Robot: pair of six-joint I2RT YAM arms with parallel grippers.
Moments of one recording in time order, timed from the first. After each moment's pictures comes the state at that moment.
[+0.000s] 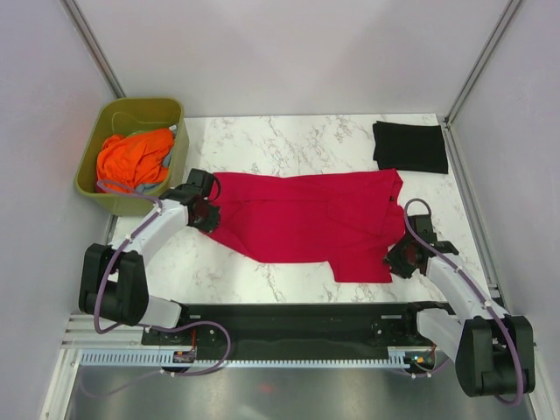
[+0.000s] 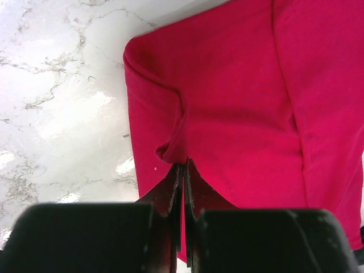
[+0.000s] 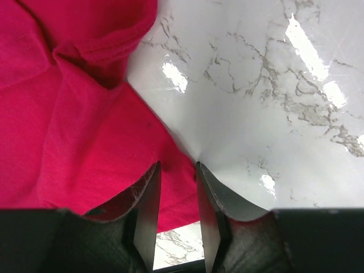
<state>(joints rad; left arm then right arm) -0.25 1.42 0.92 -0.71 -0.21 -1.38 0.05 1.00 0.44 -0.61 0.02 0.84</state>
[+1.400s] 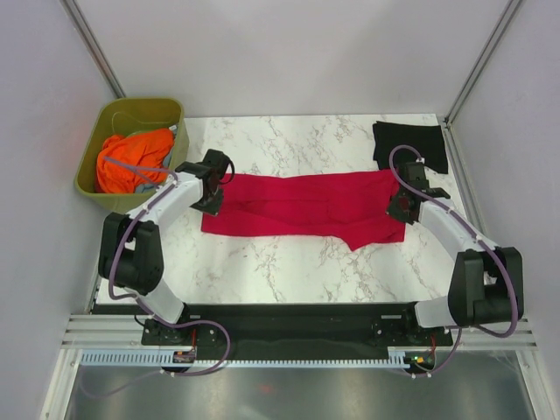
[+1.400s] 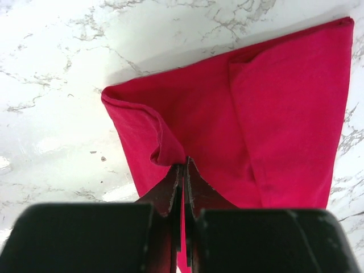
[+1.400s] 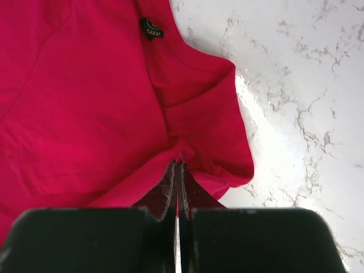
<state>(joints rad) -0.31 1.65 1.22 -0.91 -0.41 -1.59 0.08 1.39 0.90 -0.53 0.22 0.64</state>
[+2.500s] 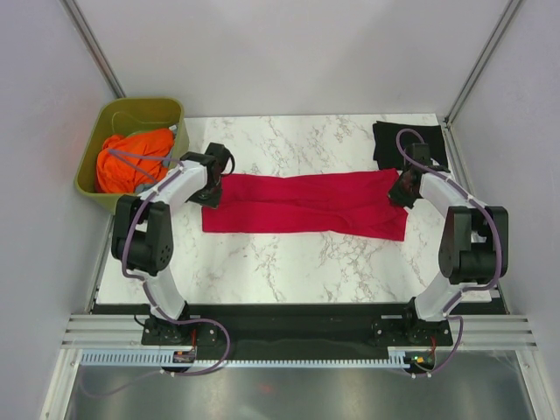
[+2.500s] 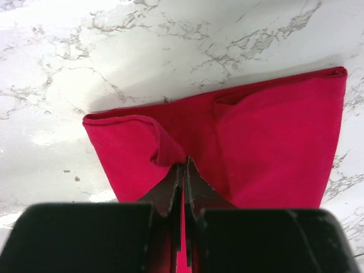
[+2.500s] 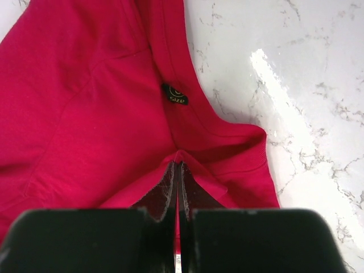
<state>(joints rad) -0.27 1.80 1.34 -0.97 -0.44 -1.67 -0.03 1.69 1.13 -0.53 0.09 0.63</state>
